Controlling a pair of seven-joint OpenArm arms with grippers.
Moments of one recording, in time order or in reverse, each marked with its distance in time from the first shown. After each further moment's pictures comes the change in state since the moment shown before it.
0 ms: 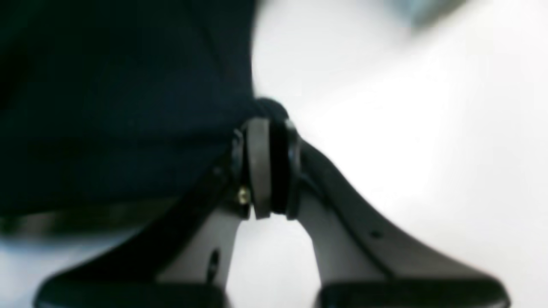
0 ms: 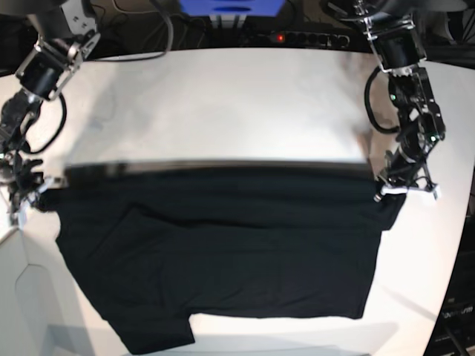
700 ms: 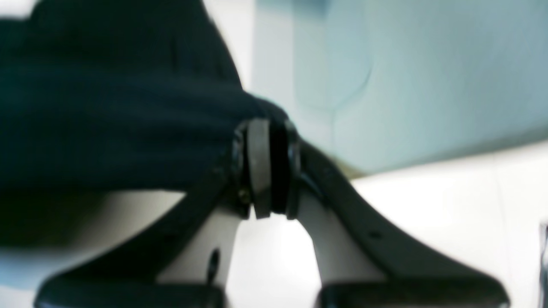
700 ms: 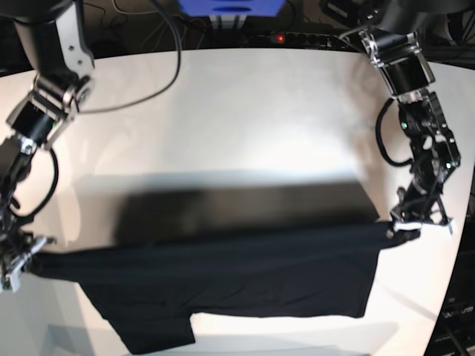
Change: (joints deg) left arm -6.3 -0.9 -0.3 2.9 0.3 0.1 2.7; right arm 11.8 -0.2 -4.7 5.6 -1.0 0.1 -7.7
